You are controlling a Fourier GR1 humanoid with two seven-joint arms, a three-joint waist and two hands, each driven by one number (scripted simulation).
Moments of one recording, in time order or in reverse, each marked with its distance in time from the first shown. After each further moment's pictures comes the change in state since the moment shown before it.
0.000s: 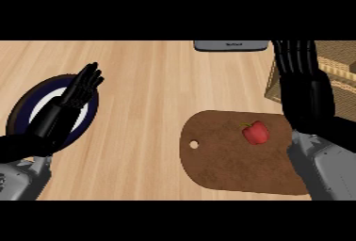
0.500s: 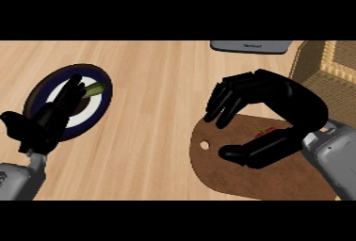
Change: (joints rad) left arm 0.049 -0.004 0.054 0.161 0.012 0.093 0.138; right arm -0.189 -0.196 0.196 -0.025 0.036 0.524 -0.087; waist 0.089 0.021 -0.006
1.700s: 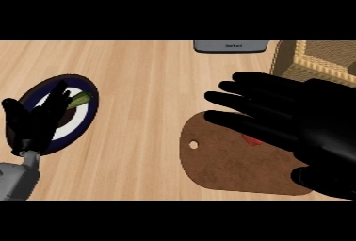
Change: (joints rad) left arm 0.008 -0.020 0.085 0.125 -0.006 0.037 0.101; right arm -0.133 -0.313 0.014 -0.383 0.496 0.271 0.437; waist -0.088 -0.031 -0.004
